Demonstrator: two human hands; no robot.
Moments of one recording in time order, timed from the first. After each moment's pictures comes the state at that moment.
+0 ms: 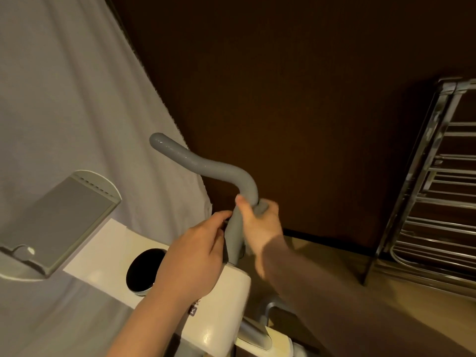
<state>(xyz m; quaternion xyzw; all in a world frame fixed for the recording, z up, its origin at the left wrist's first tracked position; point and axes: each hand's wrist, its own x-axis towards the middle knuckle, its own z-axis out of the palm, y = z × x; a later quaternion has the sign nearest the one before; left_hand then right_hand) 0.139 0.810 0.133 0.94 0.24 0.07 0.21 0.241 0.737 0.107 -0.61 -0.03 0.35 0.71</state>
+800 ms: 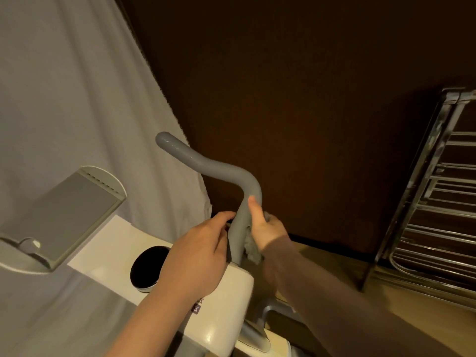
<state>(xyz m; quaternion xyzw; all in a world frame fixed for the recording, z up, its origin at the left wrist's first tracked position) 0.140 0.810 0.131 0.95 0.23 0.09 0.20 0.242 0.723 0.100 -0.61 -0.05 0.43 0.66</state>
